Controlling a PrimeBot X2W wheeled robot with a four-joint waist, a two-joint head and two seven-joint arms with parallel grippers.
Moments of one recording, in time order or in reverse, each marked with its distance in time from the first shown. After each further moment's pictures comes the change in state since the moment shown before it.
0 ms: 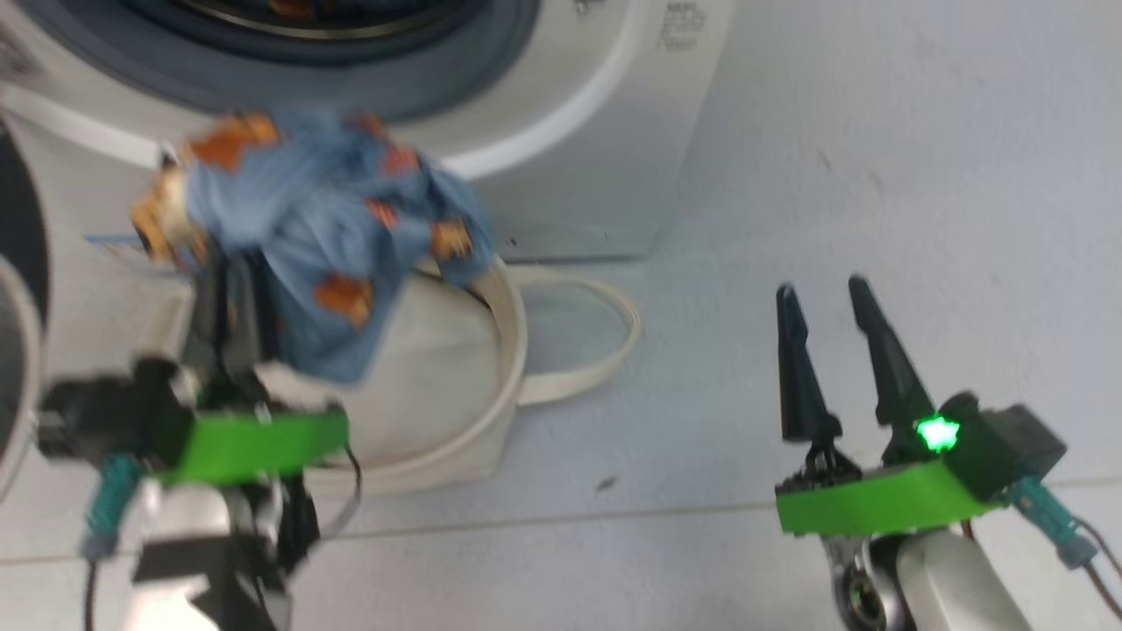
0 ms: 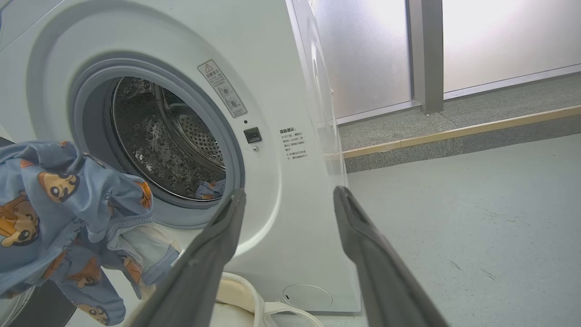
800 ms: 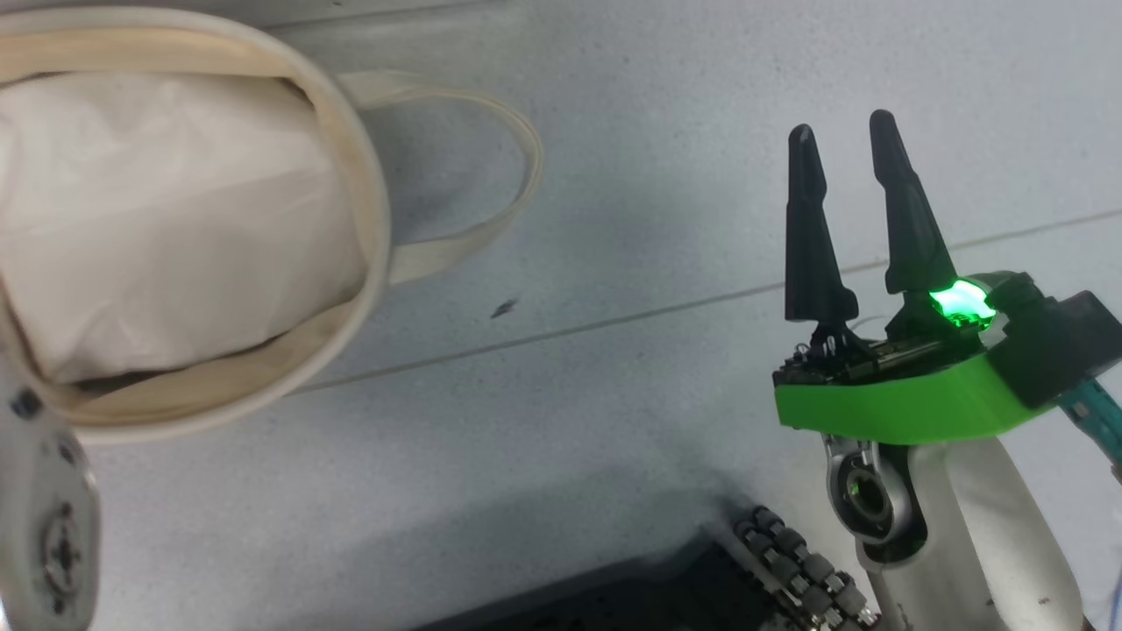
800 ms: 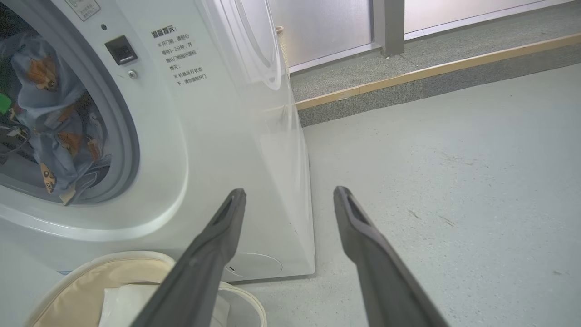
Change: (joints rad) left arm -1.011 0.161 0.205 0.444 0.071 -0.049 -0.005; right arm -0.226 0.000 0.027 -0.075 0.056 0.000 0.000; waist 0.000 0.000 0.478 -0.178
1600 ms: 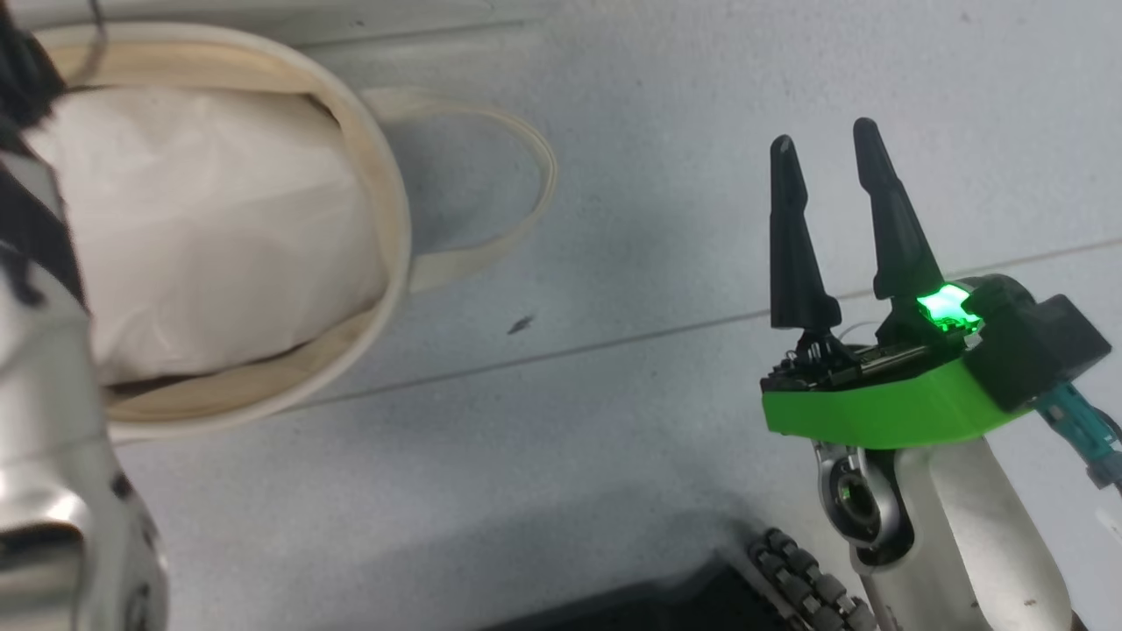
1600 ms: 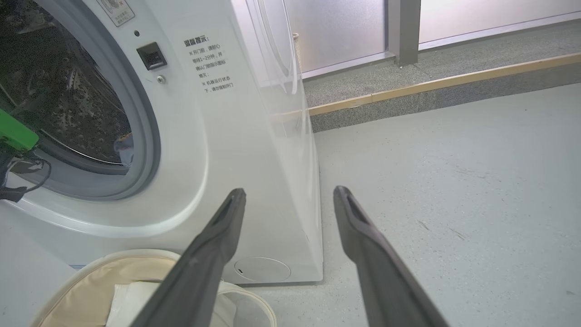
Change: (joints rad) left arm 0.133 -0.036 -0.029 0.017 0.013 0.048 -0.001; right arm 0.000 0.000 0.011 0.016 -0.038 0.000 0.000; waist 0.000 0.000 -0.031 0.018
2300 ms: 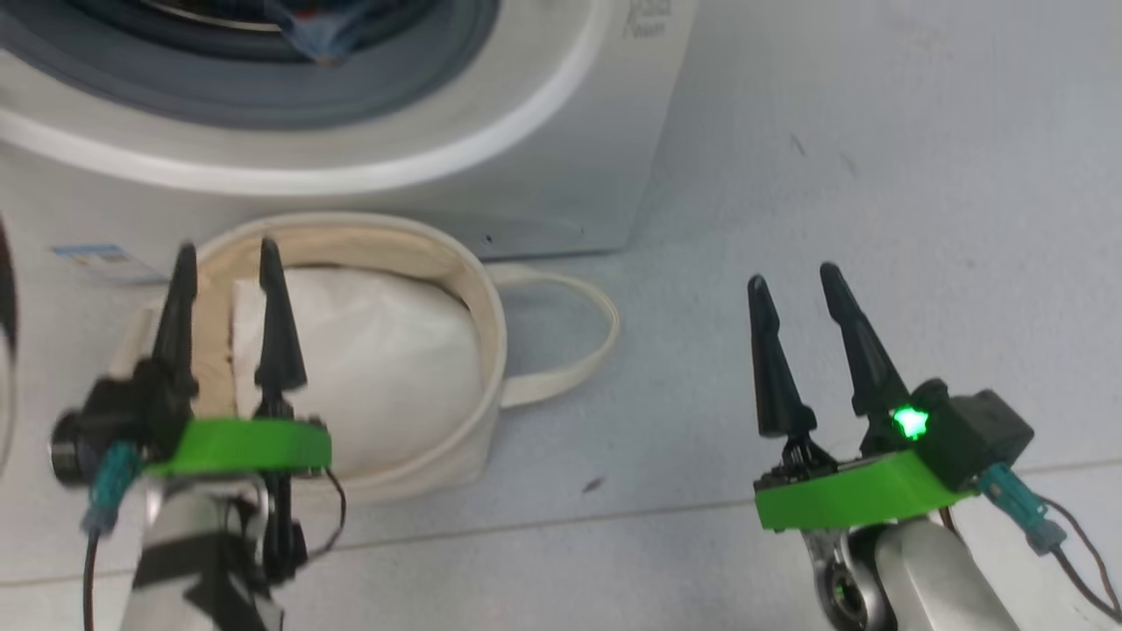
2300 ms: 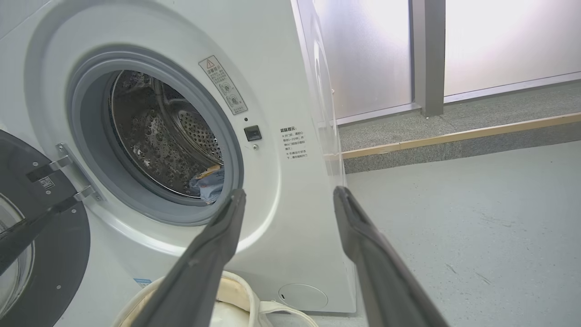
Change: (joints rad) left arm 0.802 -0.134 -0.090 -0.215 -0.092 -0.063 0.000; right arm 0.168 0.000 0.000 0.091 -0.037 0.000 0.000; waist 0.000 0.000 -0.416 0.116
